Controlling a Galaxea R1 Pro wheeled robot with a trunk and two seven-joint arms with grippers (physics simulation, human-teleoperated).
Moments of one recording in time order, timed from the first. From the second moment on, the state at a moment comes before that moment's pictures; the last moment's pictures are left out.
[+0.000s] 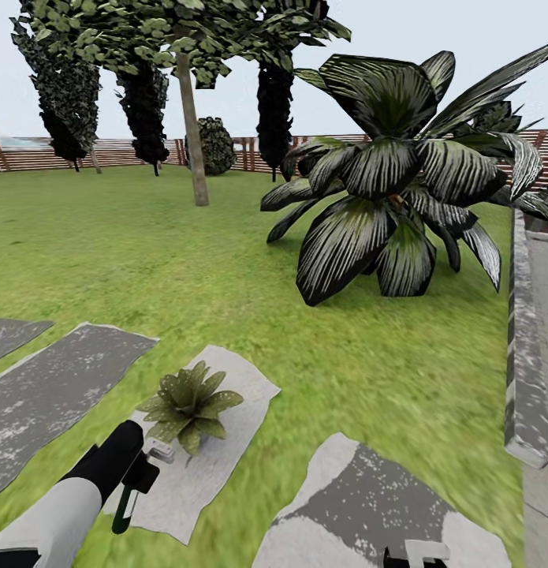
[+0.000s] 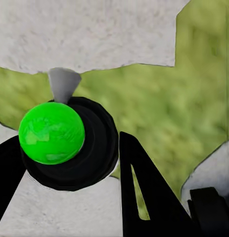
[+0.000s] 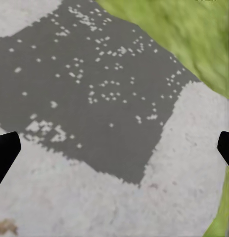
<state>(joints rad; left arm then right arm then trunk) -0.71 0.13 0.02 -0.49 -0.64 0.86 -0.50 -0.41 -0.02 -0.45 -0.03 0.51 -0.43 -0.30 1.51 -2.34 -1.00</state>
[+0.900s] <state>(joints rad) -0.73 0.12 0.01 -0.51 -0.63 0.88 -0.52 -0.41 -0.02 -0.45 -0.03 0.50 -0.43 -0.30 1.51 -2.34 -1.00</state>
